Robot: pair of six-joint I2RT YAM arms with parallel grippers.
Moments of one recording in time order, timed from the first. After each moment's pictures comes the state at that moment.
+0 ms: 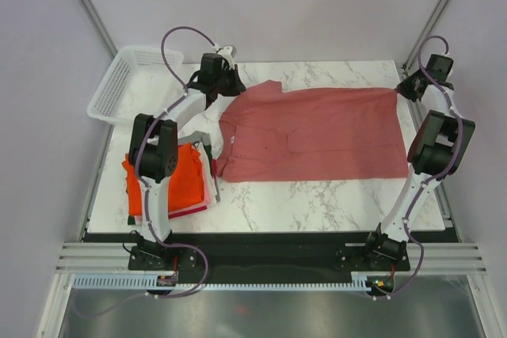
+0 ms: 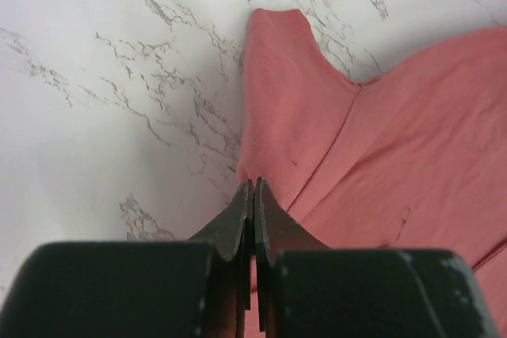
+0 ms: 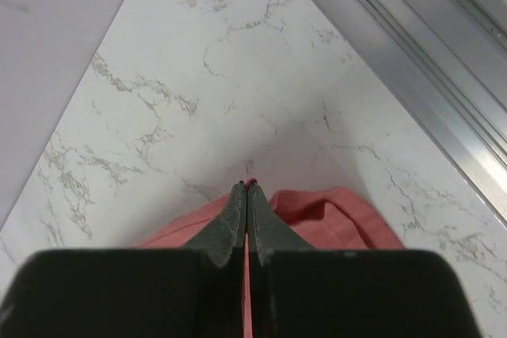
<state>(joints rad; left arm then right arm) -0.30 2.16 1.73 -0.10 0.26 -0.27 -0.39 2.21 1.82 -0.31 -0.15 0.59</state>
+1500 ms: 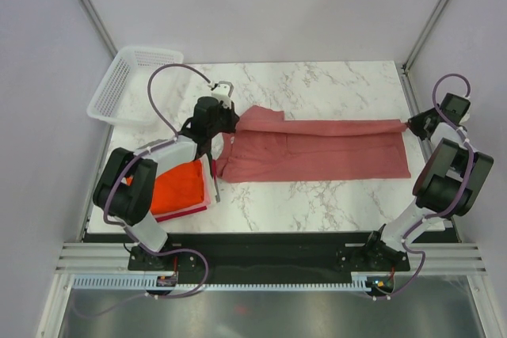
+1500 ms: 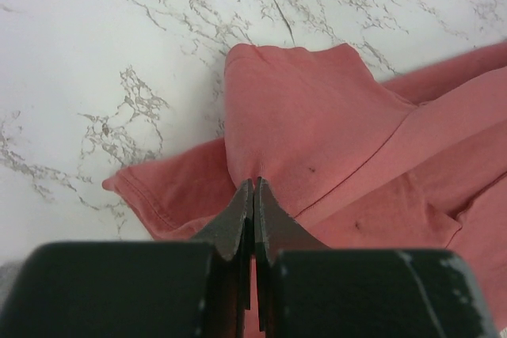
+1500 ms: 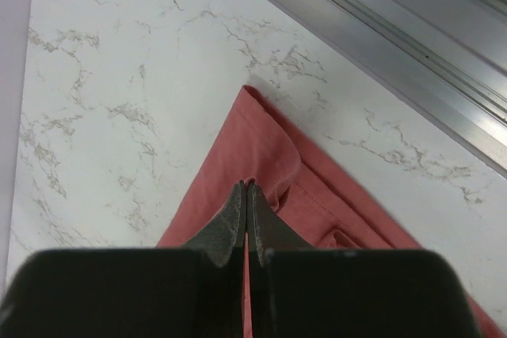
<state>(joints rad) -0.42 1.67 0.95 0.32 0.05 -0.19 -0.53 1.75 1.14 -0.14 -0.17 0.70</state>
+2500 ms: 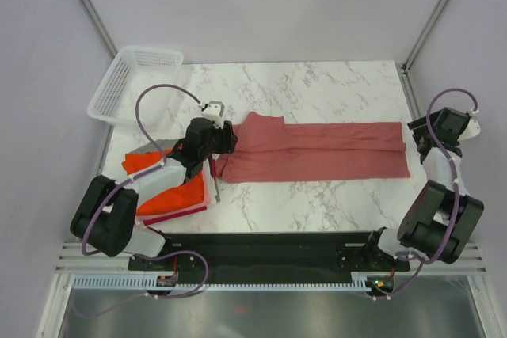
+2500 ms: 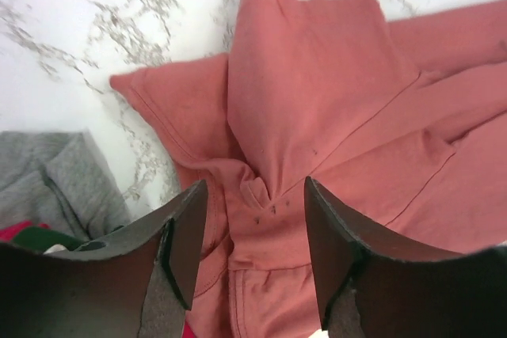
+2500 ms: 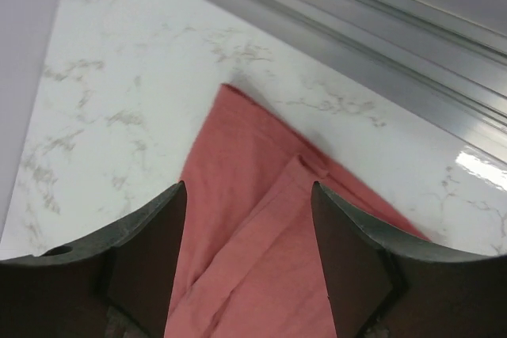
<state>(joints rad) -0.47 1.43 0.69 0.26 -0.04 -0.26 -0.52 1.39 0.86 -0.11 0.03 0.73</state>
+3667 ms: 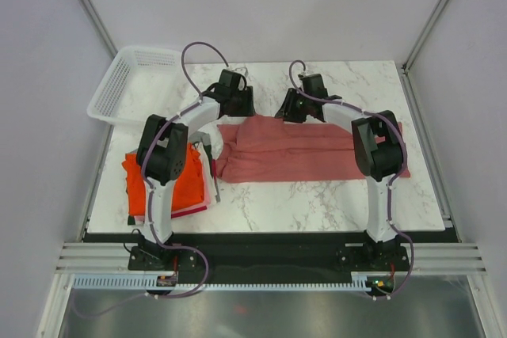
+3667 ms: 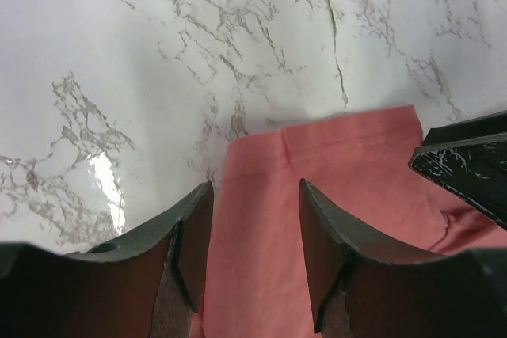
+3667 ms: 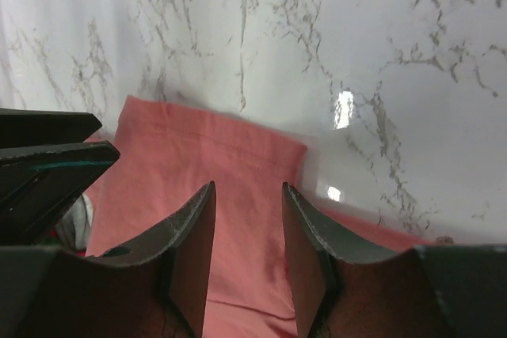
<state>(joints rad) -0.42 2.12 1.60 -0.25 0.09 -0.32 0.32 2.14 1.50 -0.12 -0.33 0.60</state>
